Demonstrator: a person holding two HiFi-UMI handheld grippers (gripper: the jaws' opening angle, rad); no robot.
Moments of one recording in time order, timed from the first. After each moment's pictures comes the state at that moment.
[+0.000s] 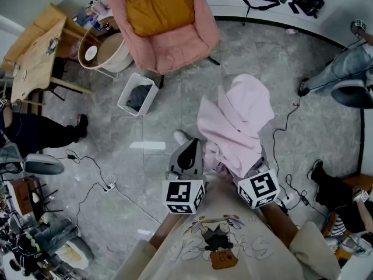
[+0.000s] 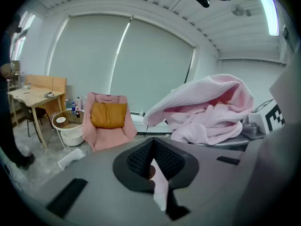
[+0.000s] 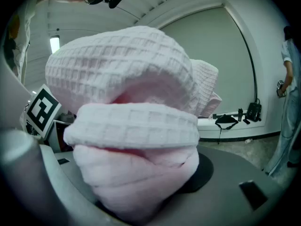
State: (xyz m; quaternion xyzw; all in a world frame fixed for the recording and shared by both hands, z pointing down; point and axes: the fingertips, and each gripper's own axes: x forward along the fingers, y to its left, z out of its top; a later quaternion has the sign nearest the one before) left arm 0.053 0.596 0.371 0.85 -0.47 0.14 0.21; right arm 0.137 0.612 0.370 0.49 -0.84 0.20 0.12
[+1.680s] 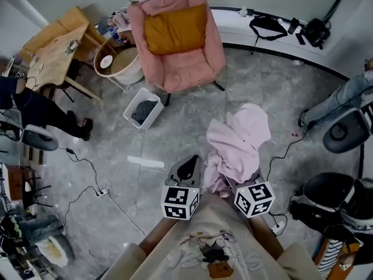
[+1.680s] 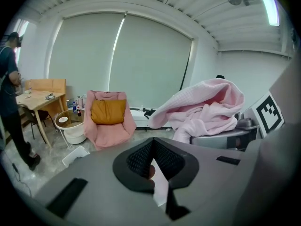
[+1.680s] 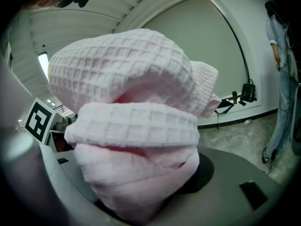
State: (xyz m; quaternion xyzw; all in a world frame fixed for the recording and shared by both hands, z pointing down) left arm 0.092 0.626 0.379 0.84 -0.47 0.17 0.21; right arm 0.195 0.638 0.387 0.49 -0.82 0.28 0.10
